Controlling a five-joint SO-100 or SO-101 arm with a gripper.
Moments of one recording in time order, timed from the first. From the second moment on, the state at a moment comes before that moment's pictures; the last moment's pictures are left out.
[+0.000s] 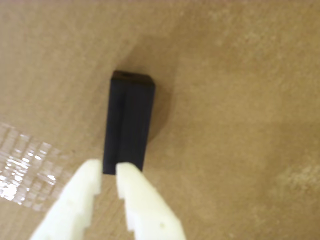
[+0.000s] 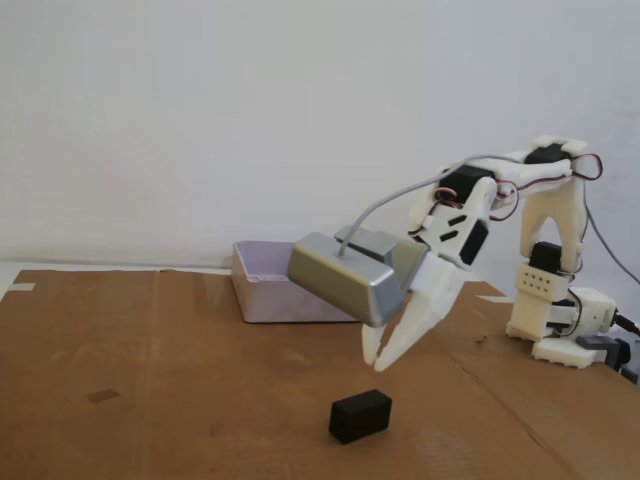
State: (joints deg) arm -27.7 68.0 76.3 47.4 3.2
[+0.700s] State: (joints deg) arm -27.7 68.0 76.3 47.4 3.2
